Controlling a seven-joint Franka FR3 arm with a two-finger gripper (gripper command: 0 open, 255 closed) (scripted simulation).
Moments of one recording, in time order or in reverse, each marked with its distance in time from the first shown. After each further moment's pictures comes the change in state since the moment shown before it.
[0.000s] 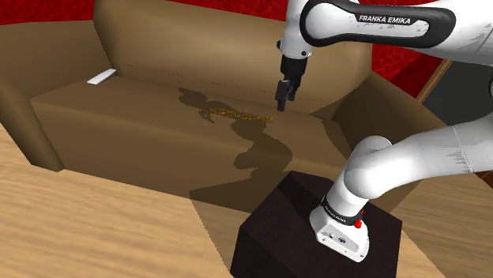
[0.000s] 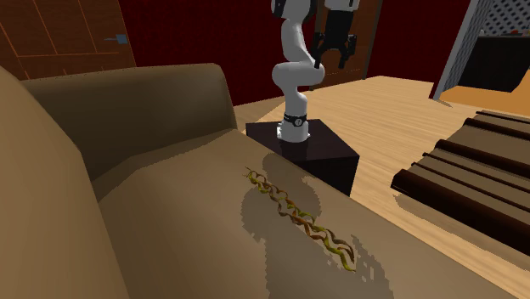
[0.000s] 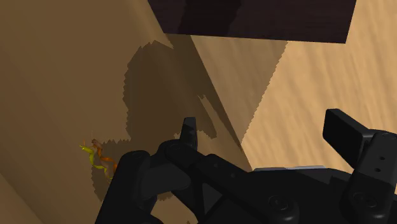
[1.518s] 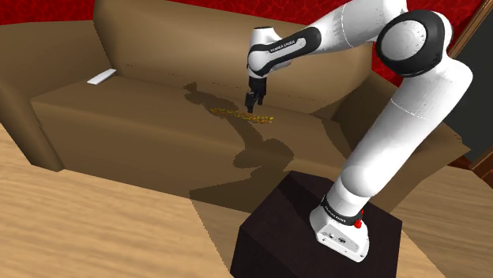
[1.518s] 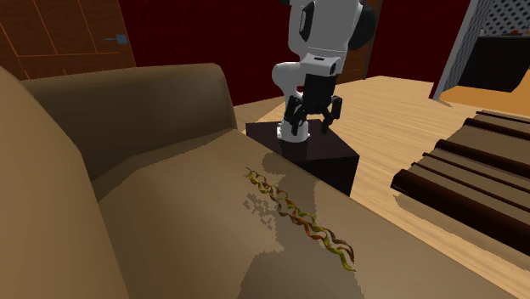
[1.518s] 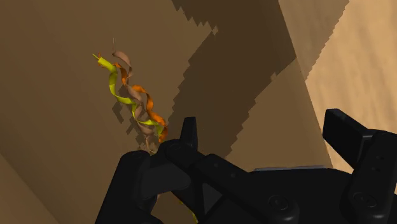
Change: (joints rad) arm -0.087 0.690 -0.156 0.230 -0.084 0.507 -0.185
